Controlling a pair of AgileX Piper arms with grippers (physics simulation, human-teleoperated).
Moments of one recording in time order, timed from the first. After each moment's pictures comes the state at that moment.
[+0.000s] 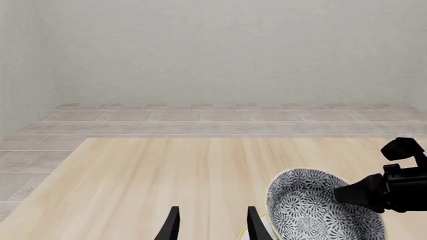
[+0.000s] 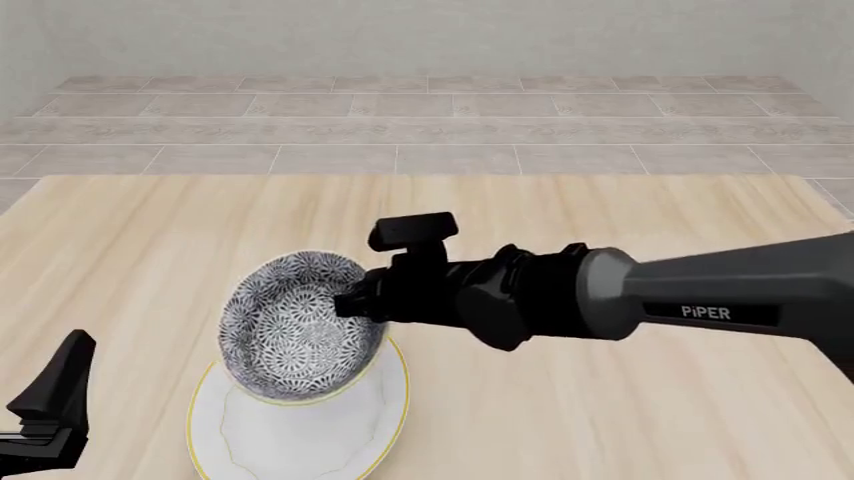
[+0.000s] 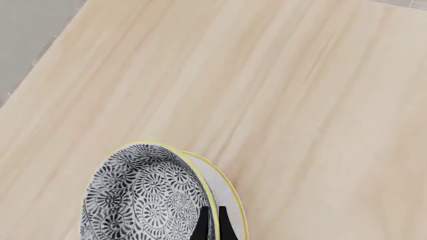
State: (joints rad) left arm 0.00 0.00 0.00 0.00 0.00; right arm 0.84 1.84 -1.07 -0.05 0.43
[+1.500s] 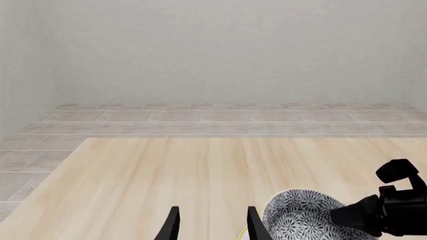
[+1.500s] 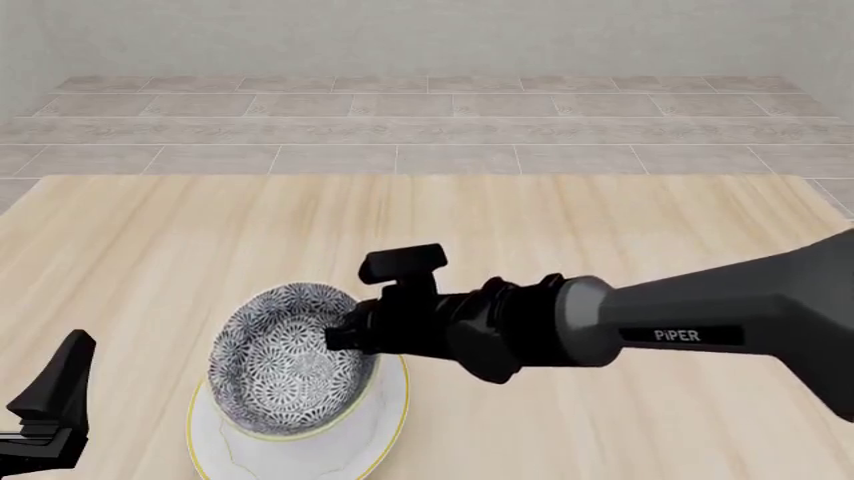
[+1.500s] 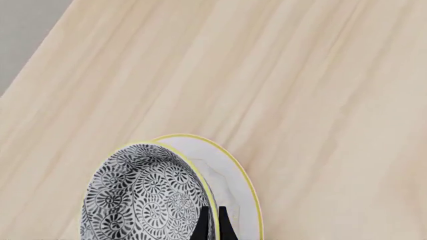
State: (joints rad) left arm 0.00 0.00 0.00 0.00 0.00; right arm 0.88 1.88 -1.02 -0.12 0.47
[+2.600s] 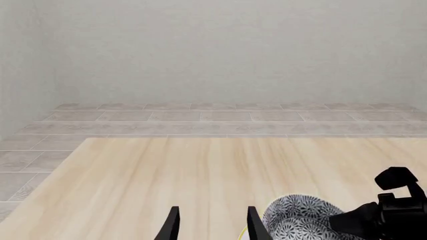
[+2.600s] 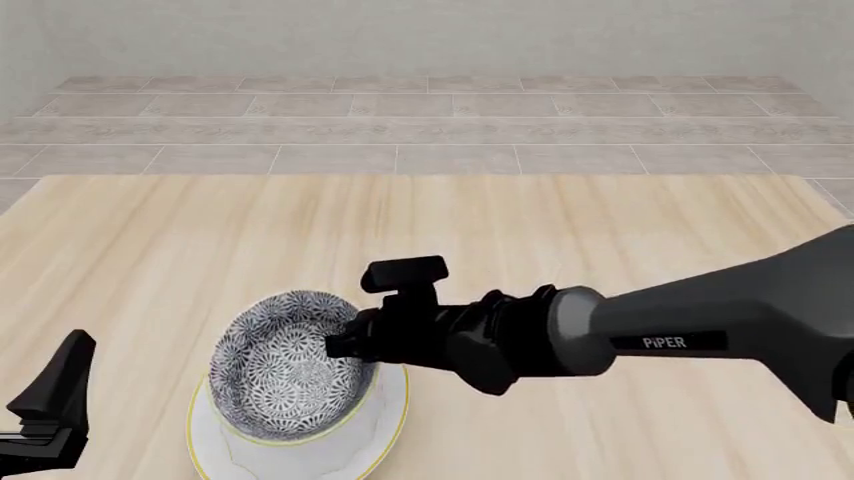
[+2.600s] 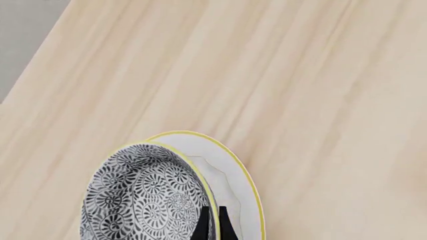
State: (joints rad) left arm 0.00 0.00 0.00 0.00 0.00; right arm 0.89 1.90 -1.00 -0.17 0.49
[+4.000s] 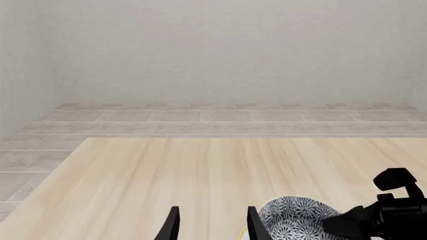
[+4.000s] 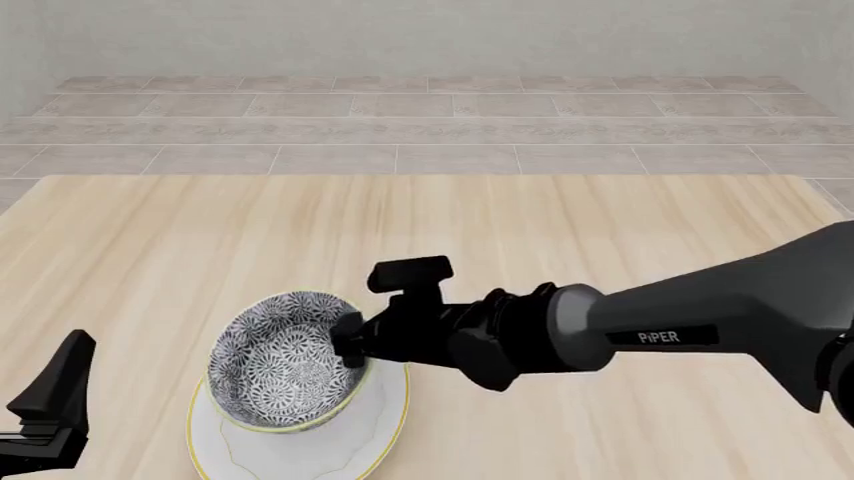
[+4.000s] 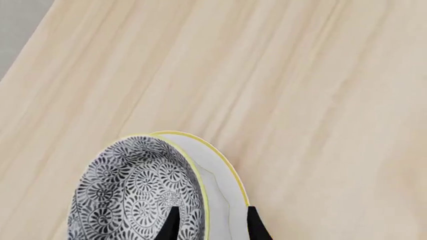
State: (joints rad) left arm 0.00 0.00 0.00 0.00 0.00; right arm 0.87 1.92 -1.00 -0.16 0.48
